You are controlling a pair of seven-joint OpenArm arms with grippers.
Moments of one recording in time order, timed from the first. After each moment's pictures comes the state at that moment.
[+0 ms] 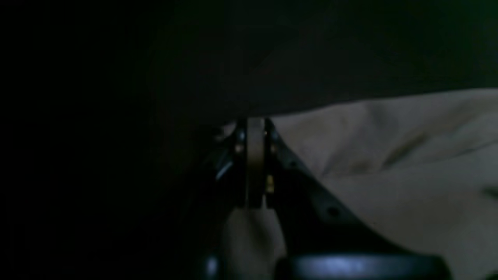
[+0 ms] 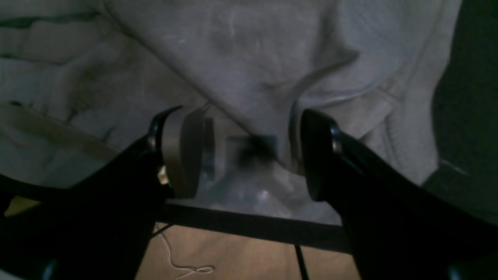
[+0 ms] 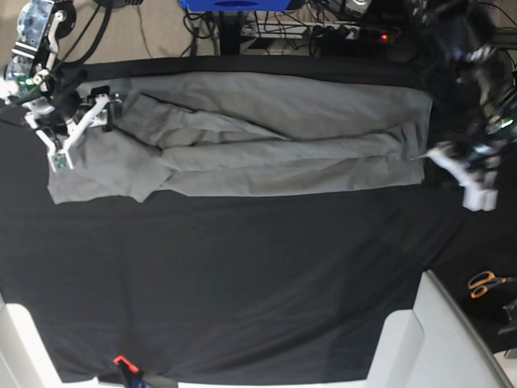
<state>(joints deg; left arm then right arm) 5.2 -15.9 -39.1 81.2 -16.1 -42.0 41.9 -16.7 0.1 25.9 95.4 3.1 33.9 -49.6</state>
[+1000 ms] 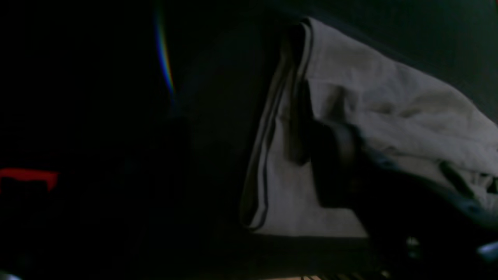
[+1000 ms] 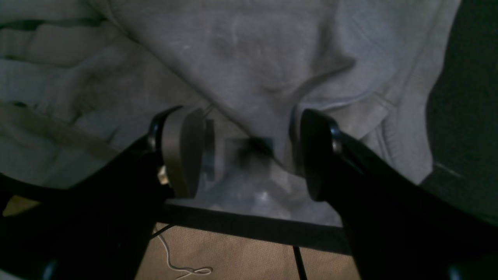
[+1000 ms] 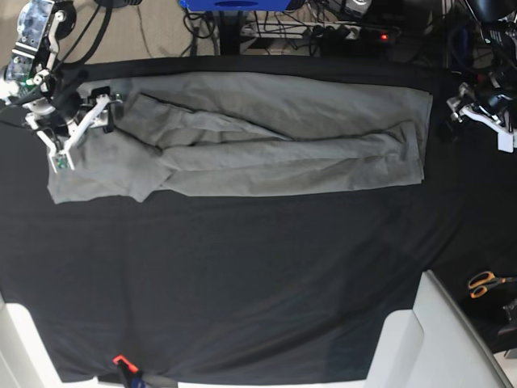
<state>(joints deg) 13.0 -24.1 -40.3 61.1 -43.5 -41.1 42.9 -16.7 0.1 25.7 95.5 3.1 34.1 -49.6</state>
